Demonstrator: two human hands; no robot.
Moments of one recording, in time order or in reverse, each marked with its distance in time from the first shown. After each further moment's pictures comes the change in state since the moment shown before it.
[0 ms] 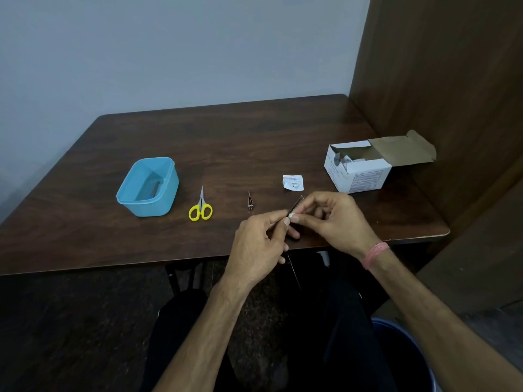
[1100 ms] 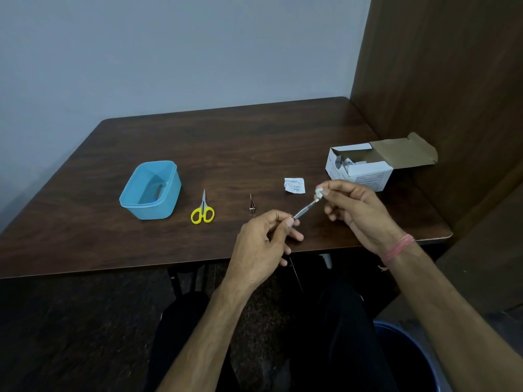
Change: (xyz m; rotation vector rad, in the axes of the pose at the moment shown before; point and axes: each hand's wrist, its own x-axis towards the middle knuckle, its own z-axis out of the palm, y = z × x) left_hand -0.001 0.004 -0.001 -0.102 -0.020 -0.035; right_hand 0.009 0.000 -0.028 0.600 0.091 0.229
